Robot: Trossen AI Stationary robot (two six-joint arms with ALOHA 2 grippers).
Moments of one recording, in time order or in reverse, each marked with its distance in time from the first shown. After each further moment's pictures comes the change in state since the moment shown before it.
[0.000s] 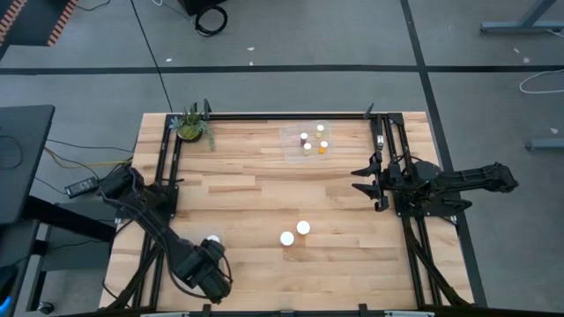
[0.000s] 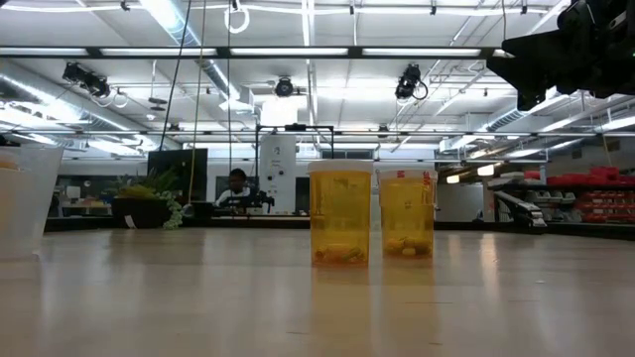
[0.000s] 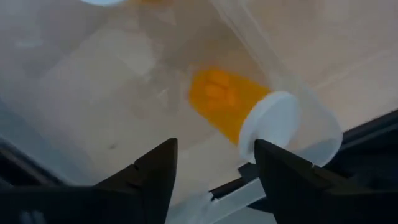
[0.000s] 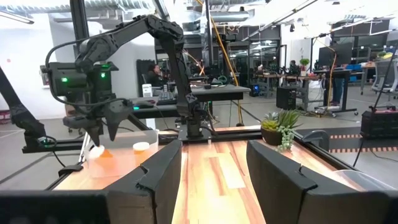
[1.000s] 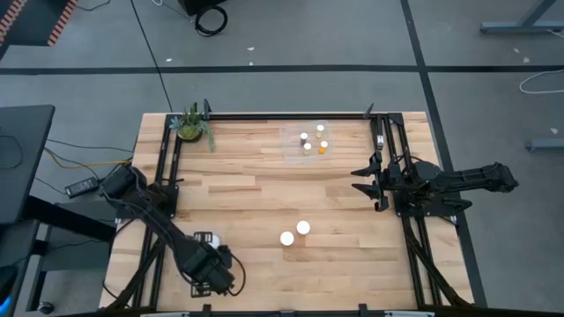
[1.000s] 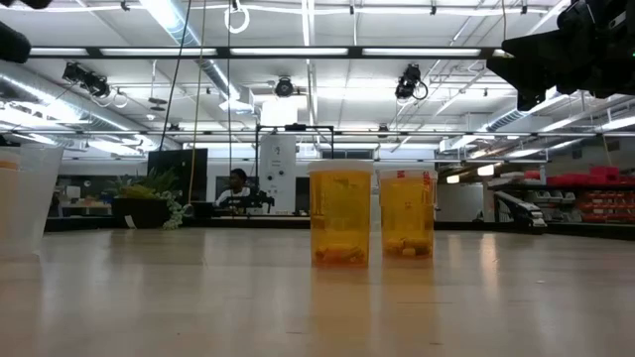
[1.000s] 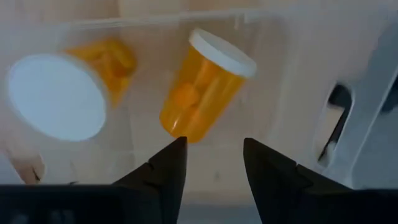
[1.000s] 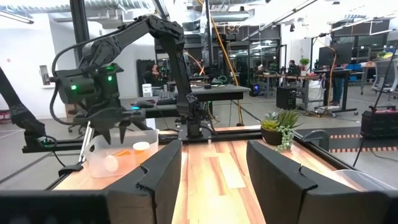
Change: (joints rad) left arm 0.046 0.008 -0.024 -0.087 0.031 0.986; right arm 0.000 0.000 0.000 -0.001 0.000 0.000
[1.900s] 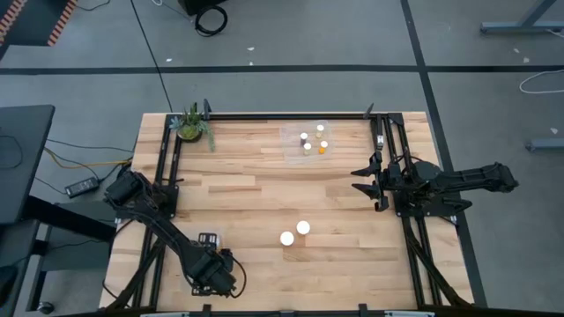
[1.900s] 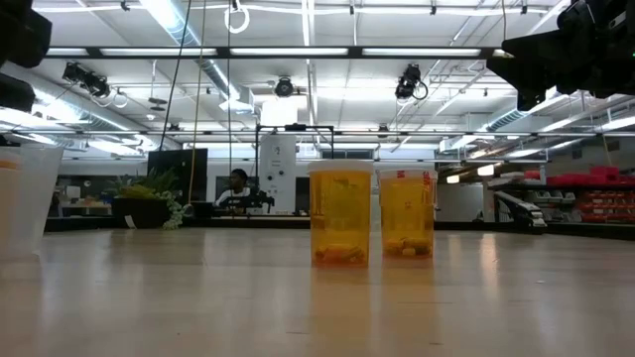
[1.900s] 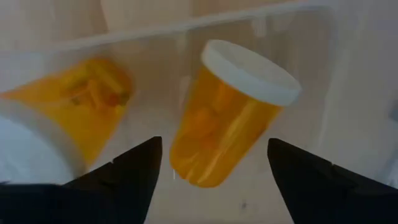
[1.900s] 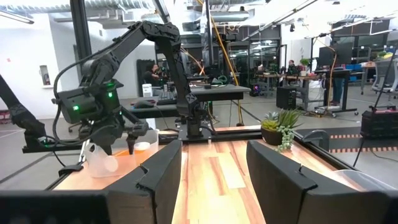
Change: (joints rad) left arm -0.011 0.065 -0.085 0.093 -0.046 0.085; right arm 0.000 0.000 0.000 0.000 0.000 0.000
